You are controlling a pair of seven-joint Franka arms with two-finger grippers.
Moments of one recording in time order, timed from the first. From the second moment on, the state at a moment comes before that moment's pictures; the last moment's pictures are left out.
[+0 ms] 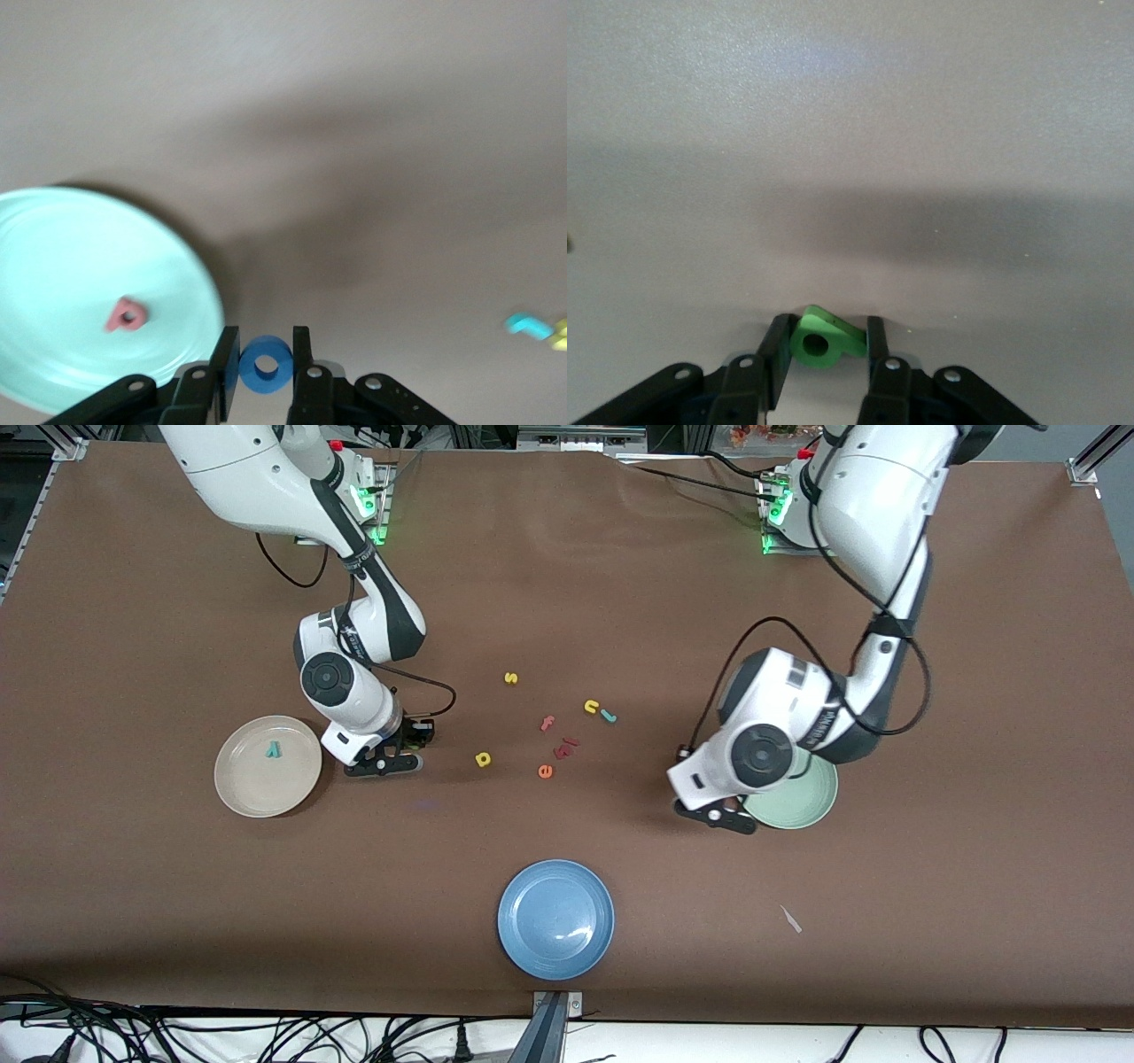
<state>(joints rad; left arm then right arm) -0.32 0.69 -0.07 -1.43 -0.01 1.83 -0.10 0.36 0.53 0.03 -2.03 0.05 2.51 0.22</state>
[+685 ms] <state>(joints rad) -0.27 0.67 -0.07 -1.63 0.12 2.01 -0.05 0.36 0.52 -0.03 -1.90 0.05 2.28 0.10</state>
